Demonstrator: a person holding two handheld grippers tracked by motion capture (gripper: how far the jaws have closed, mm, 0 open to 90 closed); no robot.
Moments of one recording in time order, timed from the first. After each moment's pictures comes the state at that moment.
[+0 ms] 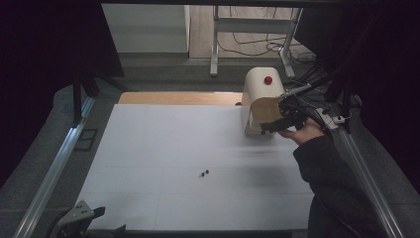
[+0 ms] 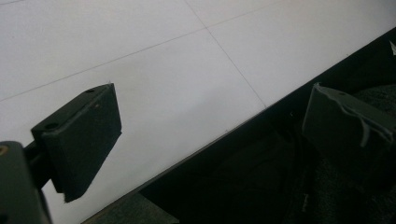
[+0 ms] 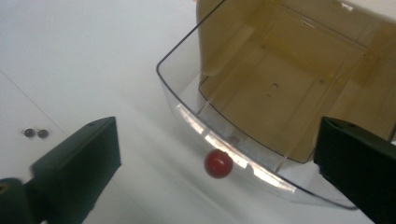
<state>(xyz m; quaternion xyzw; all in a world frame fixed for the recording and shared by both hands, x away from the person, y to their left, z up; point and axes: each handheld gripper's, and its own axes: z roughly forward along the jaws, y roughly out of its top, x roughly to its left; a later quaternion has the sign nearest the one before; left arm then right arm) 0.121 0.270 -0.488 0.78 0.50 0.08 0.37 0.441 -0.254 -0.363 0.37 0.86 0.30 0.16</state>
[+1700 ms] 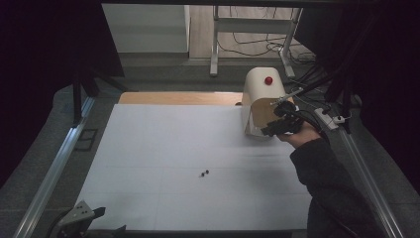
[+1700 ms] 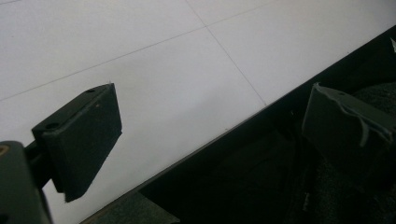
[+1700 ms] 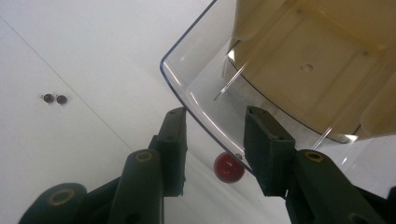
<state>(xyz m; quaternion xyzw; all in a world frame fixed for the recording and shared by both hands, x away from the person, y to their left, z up) 0.120 0.269 -0.488 0.78 0.49 0.09 0.37 0.435 -0.248 -0.374 0.36 0.89 0.26 0.11</state>
